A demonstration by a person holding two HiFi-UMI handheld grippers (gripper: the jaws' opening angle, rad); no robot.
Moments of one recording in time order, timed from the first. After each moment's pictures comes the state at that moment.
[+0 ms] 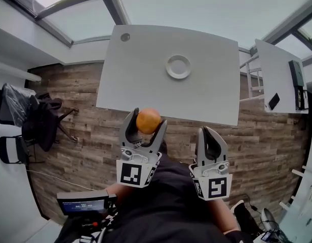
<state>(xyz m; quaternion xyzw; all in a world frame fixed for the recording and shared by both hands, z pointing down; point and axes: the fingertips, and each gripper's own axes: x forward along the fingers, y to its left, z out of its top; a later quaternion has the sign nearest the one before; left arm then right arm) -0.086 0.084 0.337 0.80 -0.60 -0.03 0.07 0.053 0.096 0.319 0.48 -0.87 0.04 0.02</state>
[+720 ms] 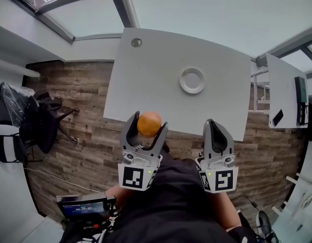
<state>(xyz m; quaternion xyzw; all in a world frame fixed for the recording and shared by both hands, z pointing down) -0.170 0.018 0.353 0.78 -0.62 -0.03 0.07 -0.020 -0.008 0.334 0.47 -0.88 0.03 0.05</state>
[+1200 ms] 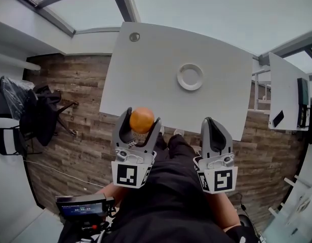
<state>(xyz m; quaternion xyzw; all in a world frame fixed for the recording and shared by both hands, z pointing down) -0.182 0.005 0.361 0.77 -0.64 -0.01 0.07 -0.023 -0.024 0.339 0.45 -0.89 0.06 0.05</state>
